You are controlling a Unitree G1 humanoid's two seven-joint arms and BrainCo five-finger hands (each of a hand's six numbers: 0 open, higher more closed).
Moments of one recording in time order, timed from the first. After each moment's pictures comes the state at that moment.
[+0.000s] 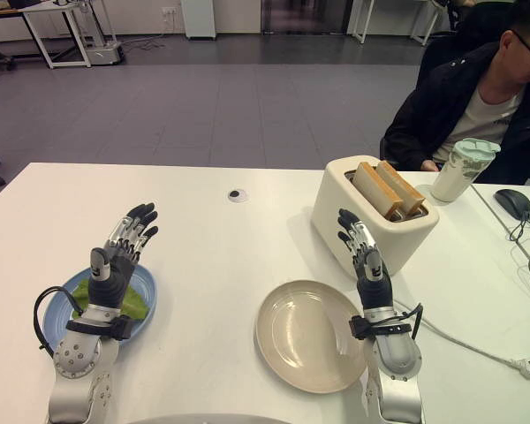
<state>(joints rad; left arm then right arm) 0.26 0.13 0.03 -0.37 -0.14 -0.24 -0.21 0.23 -0.18 -0.12 -0.25 0.14 -0.30 0.22</state>
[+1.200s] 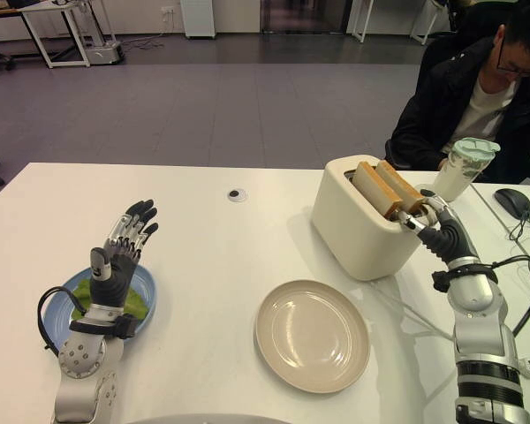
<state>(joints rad) 0.26 0.10 0.02 -0.37 -0.12 -0.27 -0.18 -0.14 -0.66 -0.26 0.27 -0.19 -0.18 0.11</state>
